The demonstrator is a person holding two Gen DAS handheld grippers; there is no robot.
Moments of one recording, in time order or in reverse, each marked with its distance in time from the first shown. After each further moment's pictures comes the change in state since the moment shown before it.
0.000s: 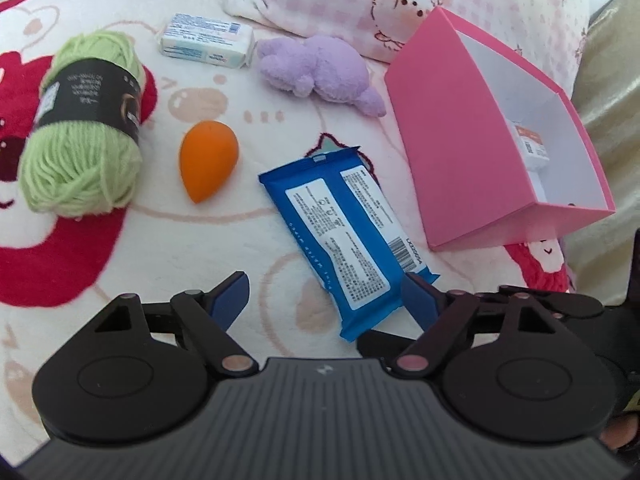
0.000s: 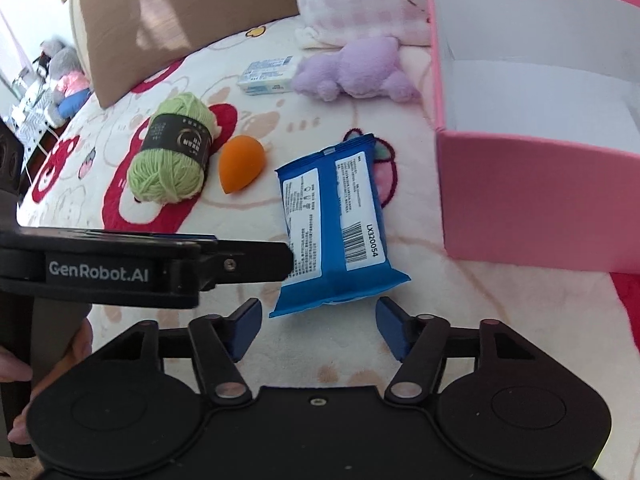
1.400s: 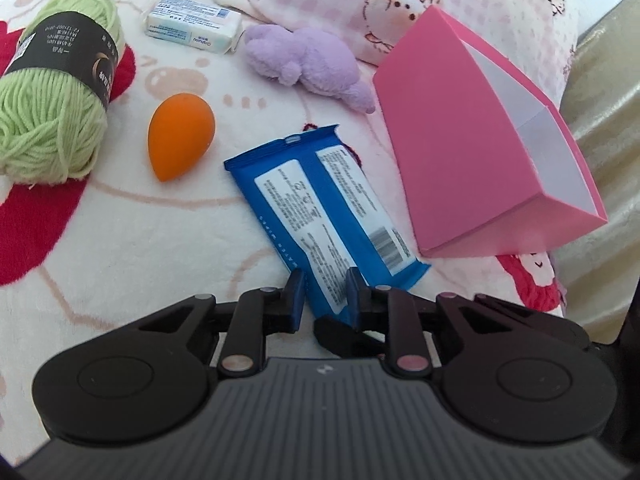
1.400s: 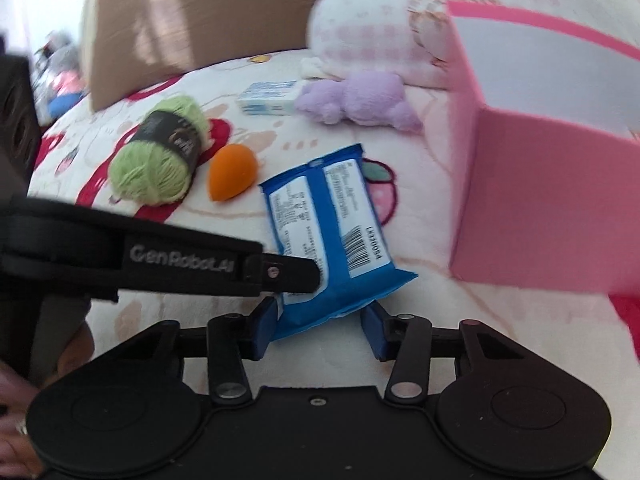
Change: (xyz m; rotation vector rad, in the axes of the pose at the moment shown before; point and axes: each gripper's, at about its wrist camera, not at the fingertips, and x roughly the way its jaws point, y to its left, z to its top) left arm 0.025 0.001 -0.023 -0.036 -0.083 -0.070; right arm 0.016 0.021 -0.029 -0.094 -0.197 -0.147
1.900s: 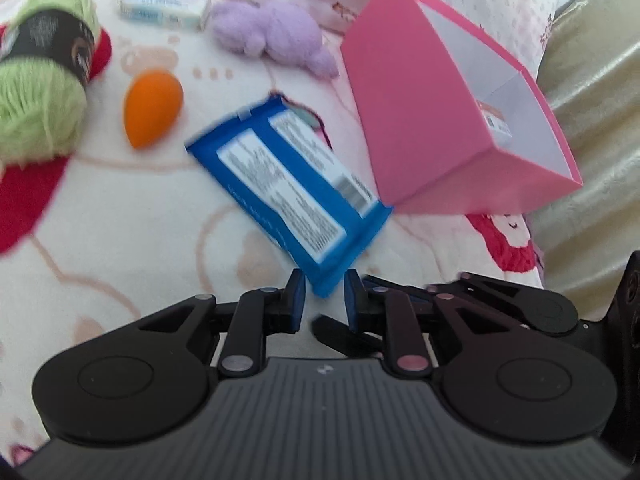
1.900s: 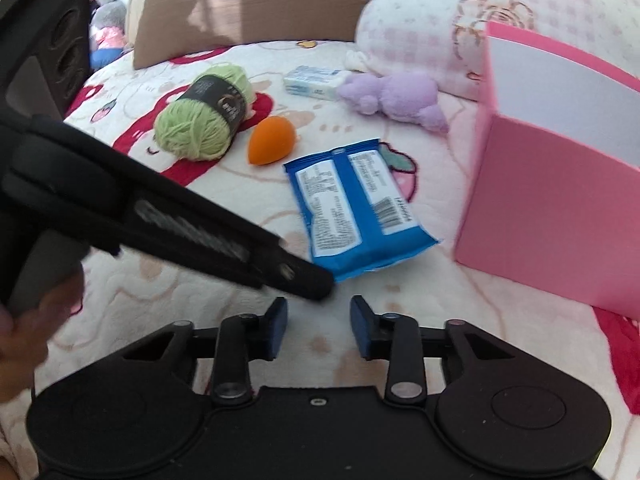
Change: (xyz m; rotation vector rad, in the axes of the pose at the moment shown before) left arm -0.012 -0.014 -0.005 0.041 0.084 -0.030; right arm -0.025 0.003 -0.014 -0.110 0.031 0.028
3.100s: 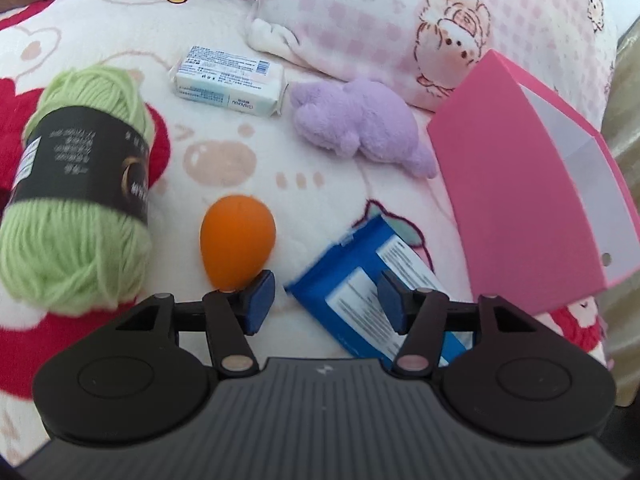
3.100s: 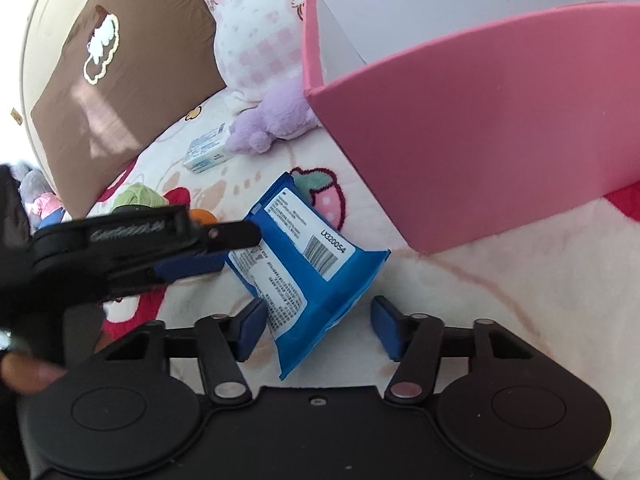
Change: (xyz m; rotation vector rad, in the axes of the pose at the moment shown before) left arm 0.024 0.043 0.064 -0.017 -0.119 0.153; right arm 0.029 -0.047 0.004 0.561 -0.080 0.050
